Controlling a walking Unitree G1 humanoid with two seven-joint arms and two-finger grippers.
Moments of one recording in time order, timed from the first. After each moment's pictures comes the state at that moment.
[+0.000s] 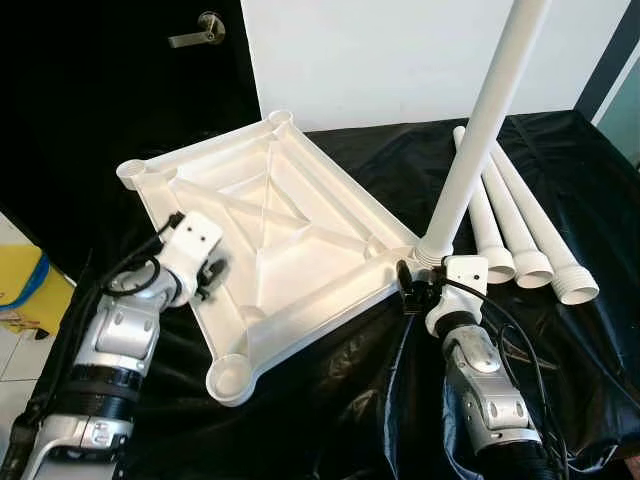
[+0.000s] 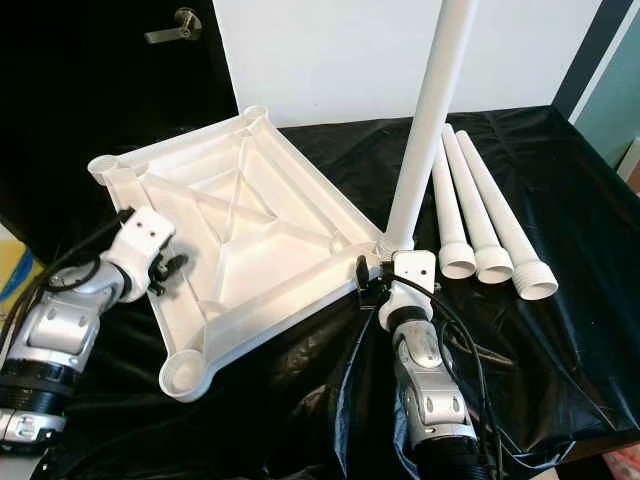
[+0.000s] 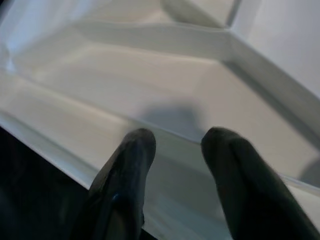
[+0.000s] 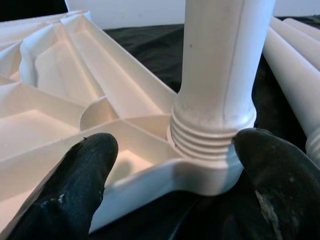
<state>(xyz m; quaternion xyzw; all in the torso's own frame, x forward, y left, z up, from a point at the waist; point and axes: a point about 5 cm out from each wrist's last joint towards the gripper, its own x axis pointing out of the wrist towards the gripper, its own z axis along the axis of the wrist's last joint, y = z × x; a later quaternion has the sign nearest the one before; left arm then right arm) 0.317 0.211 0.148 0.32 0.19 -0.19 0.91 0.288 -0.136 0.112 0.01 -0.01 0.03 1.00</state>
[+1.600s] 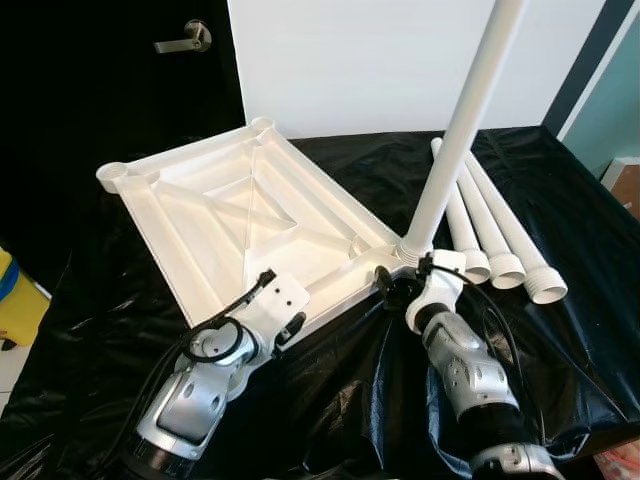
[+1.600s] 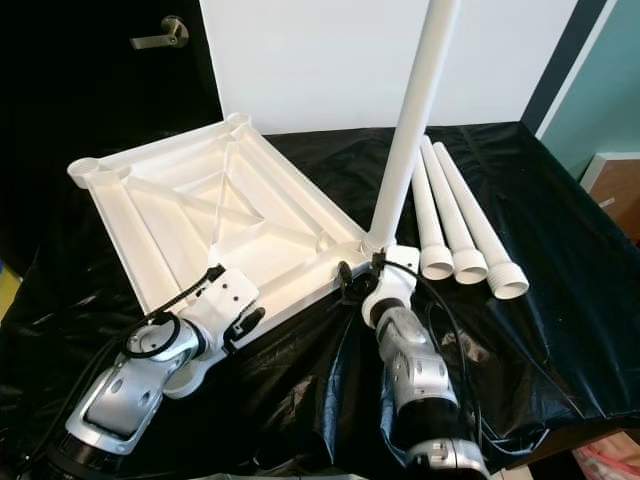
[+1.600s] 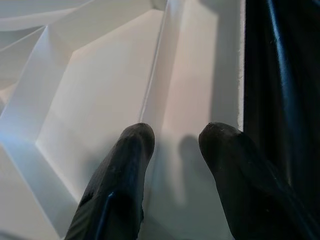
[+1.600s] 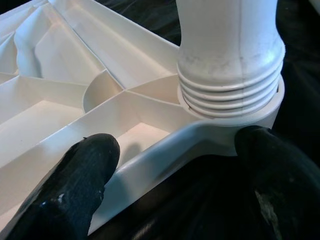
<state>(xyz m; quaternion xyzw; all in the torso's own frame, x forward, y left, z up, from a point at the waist) 0.264 0.097 0.129 0.25 0.16 -0.35 0.89 0.327 -0.125 0.095 0.13 0.09 0.07 0.98</state>
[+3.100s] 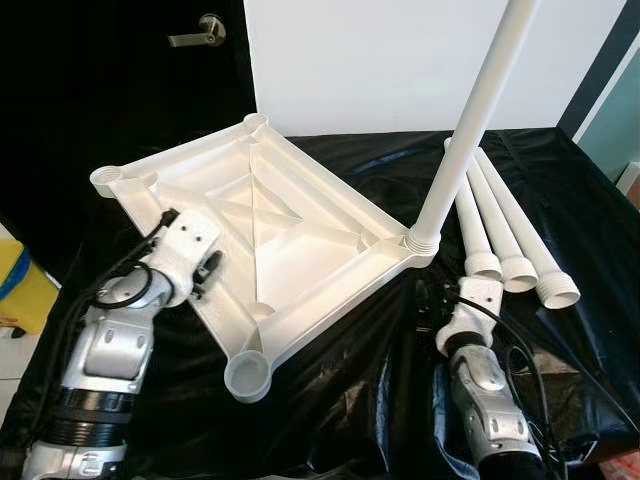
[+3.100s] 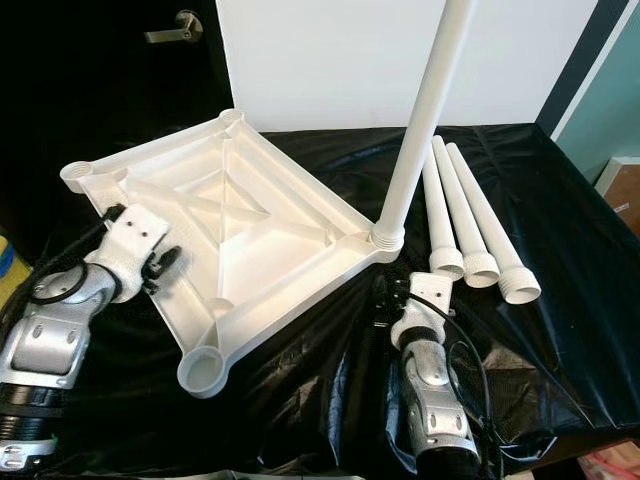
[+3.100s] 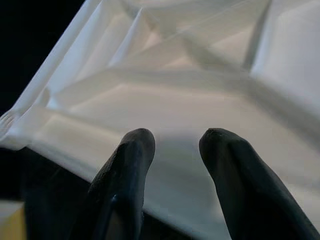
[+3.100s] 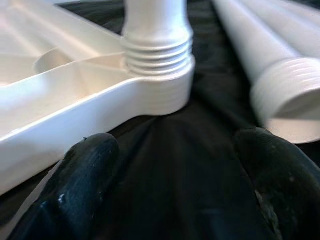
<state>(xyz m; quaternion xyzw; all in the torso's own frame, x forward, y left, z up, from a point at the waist) 0.308 0.221 0.179 0.32 0.14 -0.14 0.92 0.289 -0.150 0.083 0.03 0.03 -0.02 1.00</state>
